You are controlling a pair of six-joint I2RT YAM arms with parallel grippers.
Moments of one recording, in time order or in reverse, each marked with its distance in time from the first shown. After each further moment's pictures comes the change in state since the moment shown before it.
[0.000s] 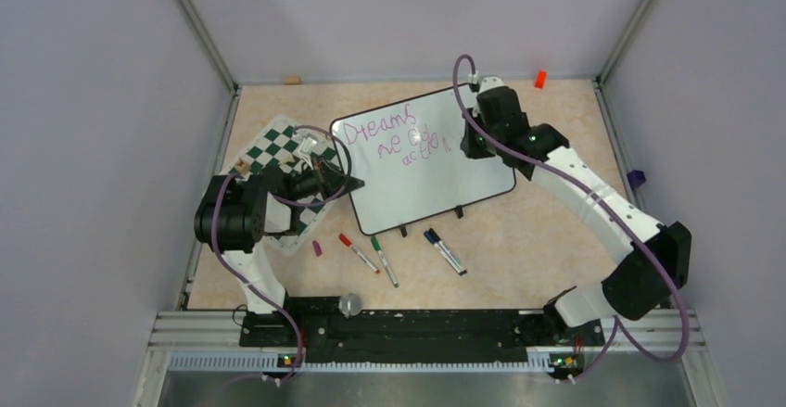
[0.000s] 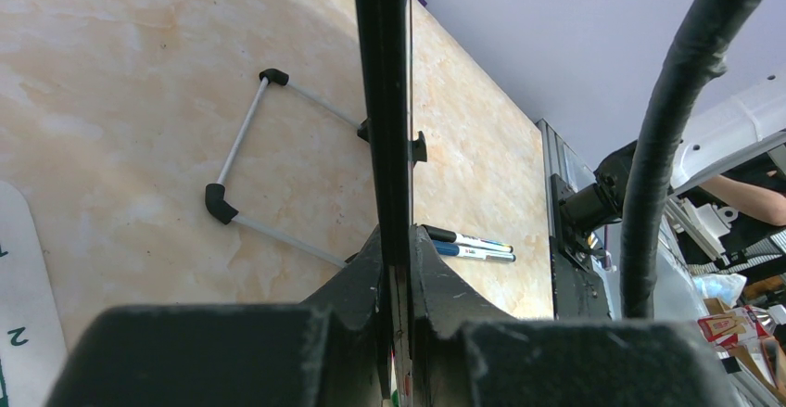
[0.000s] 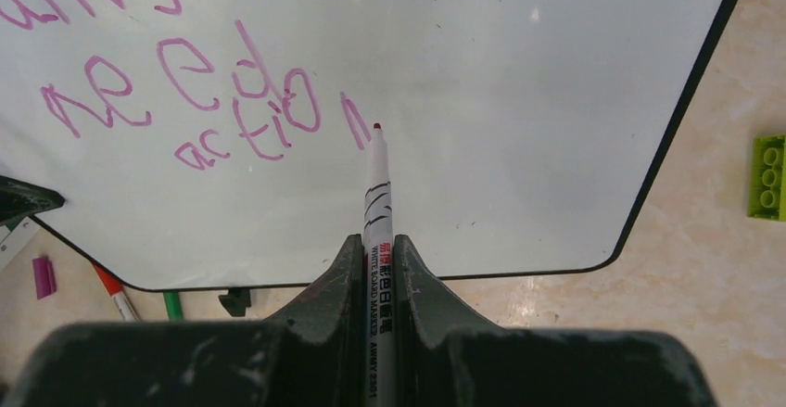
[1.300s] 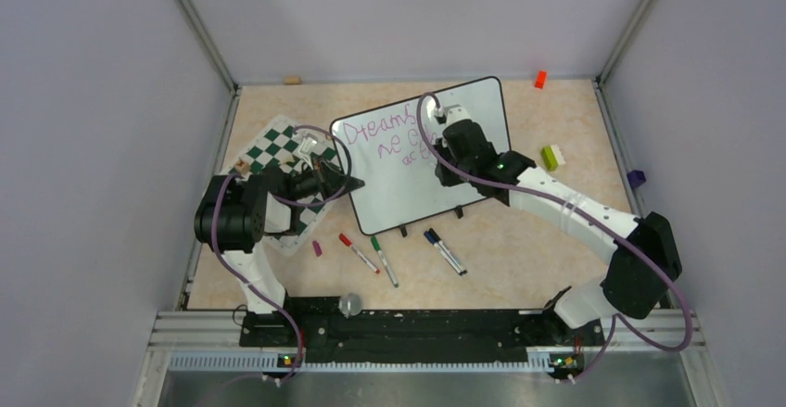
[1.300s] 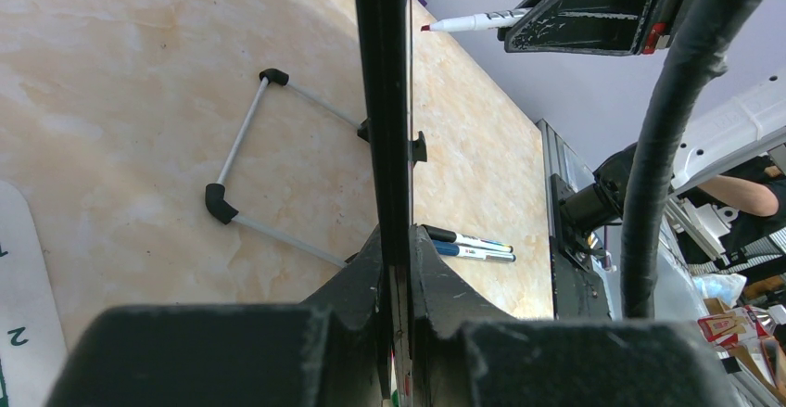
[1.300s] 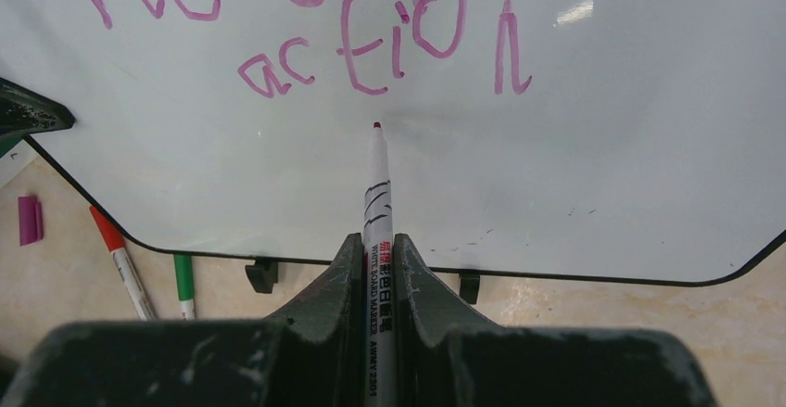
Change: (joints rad) left arm 0.000 0.000 0.000 0.000 0.000 0.000; right arm 0.187 -0.020 -0.201 0.183 0.060 0.030
